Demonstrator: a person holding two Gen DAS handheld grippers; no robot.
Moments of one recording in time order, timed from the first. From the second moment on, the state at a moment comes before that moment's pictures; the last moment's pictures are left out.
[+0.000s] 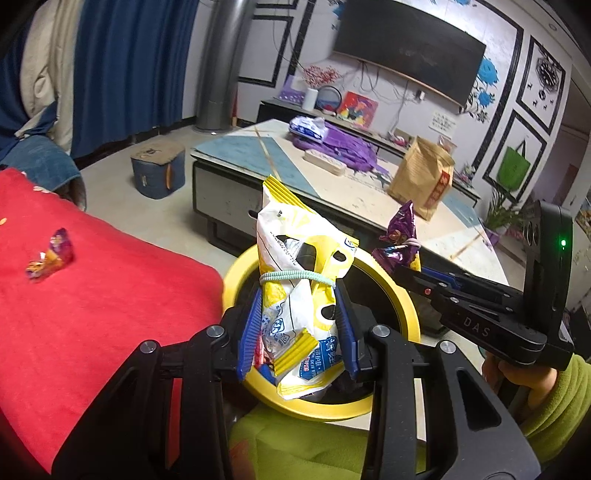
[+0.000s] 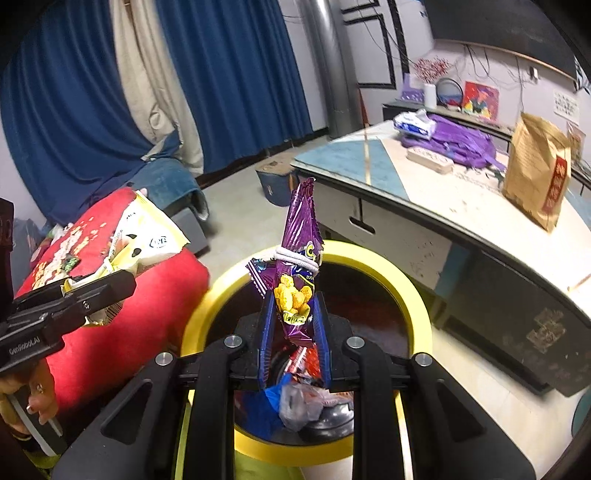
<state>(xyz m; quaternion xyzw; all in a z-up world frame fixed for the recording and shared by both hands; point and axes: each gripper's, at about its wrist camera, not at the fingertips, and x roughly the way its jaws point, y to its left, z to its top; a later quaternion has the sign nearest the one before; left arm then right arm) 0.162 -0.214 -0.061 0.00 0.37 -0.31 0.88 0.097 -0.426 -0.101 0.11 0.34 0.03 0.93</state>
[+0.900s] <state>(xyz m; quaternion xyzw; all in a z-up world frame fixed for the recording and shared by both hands) 0.170 -0.216 -0.067 -0.02 0.37 -0.33 0.87 0.086 -0.461 -0.098 0.15 0.32 -0.04 0.94</state>
